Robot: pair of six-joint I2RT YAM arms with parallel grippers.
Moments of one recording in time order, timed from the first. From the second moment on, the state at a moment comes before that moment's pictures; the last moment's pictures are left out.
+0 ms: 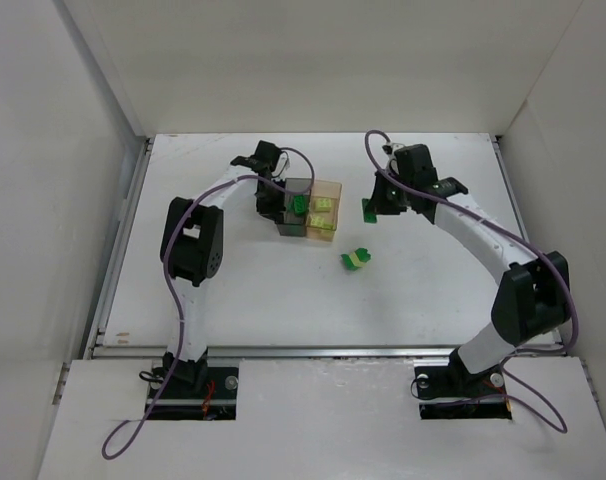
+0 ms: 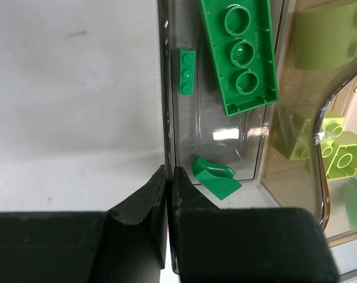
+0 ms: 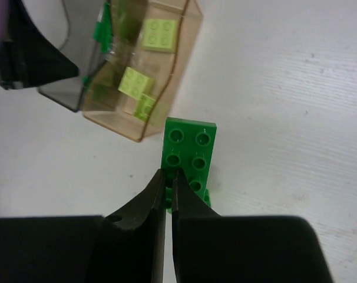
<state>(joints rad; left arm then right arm) -0.36 2.14 1.71 -0.76 0.16 -0.27 0.37 1.58 1.30 -0.50 -0.16 0.33</state>
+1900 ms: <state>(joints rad) -0.14 1.99 1.89 -0.80 0.02 -0.28 0.52 1.76 1.58 -0.61 -0.15 0.29</state>
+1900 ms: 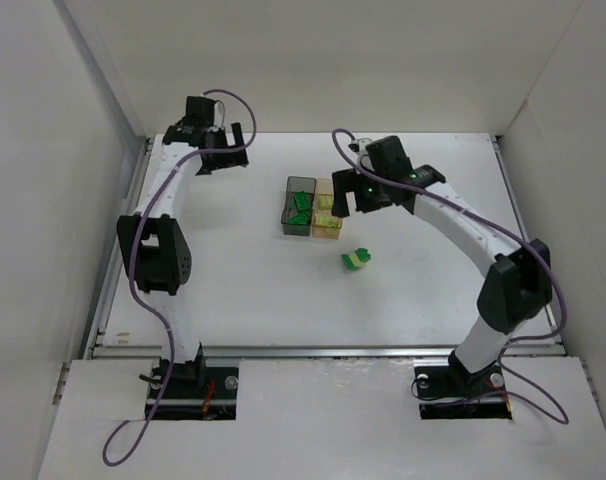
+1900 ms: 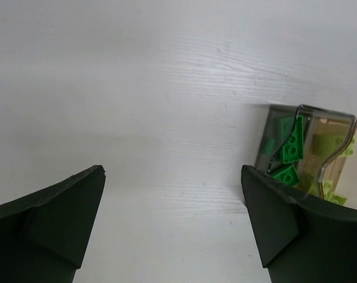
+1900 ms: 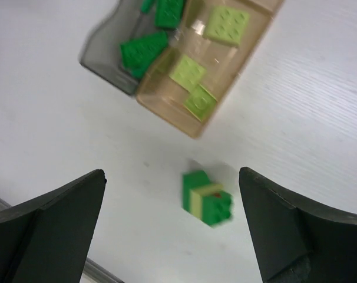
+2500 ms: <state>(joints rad) -0.28 1.70 1.76 -0.43 -0.48 0.18 0.32 1.71 1.27 -0.62 -0.28 0.25</state>
